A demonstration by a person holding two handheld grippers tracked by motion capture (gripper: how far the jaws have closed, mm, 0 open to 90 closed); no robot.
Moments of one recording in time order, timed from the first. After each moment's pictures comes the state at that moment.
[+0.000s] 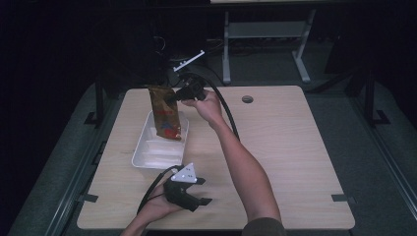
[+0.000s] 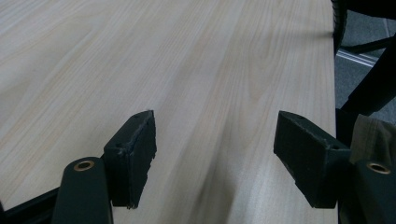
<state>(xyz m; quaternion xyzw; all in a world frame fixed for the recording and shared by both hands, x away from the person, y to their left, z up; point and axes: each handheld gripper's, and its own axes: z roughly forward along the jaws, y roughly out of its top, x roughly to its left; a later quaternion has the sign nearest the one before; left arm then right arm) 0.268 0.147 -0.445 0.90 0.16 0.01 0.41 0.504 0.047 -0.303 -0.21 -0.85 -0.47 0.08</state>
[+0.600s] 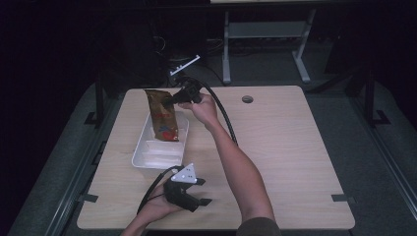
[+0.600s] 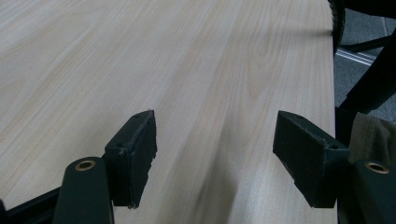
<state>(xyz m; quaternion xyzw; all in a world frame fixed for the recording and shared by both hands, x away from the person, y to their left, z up) 0.268 0.147 -0.446 0.90 0.16 0.01 0.41 0.514 0.061 -0.323 -0.21 -0.86 -0.46 0.09</state>
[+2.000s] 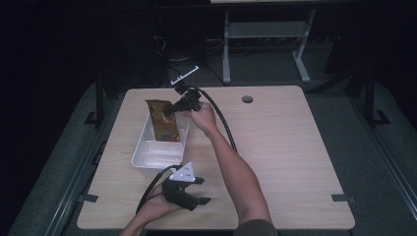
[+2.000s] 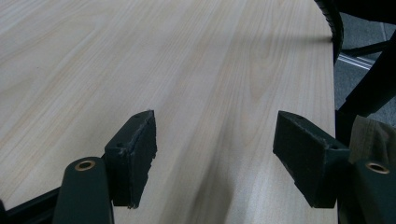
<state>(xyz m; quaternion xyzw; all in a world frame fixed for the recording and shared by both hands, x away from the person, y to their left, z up) 0.270 0.150 -0.445 0.89 0.17 0.01 0.41 0.519 0.066 -0.360 -0.23 -0.86 -0.45 0.12</state>
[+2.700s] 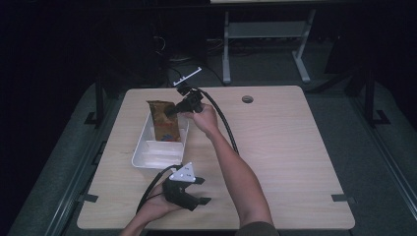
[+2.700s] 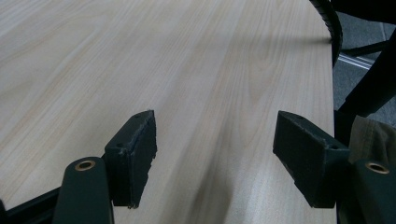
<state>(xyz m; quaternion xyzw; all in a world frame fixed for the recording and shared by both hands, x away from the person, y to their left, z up) 0.270 0.150 -0.444 0.89 0.17 0.01 0.41 0.517 0.060 -0.364 -0.25 -0.85 -0.45 0.12</state>
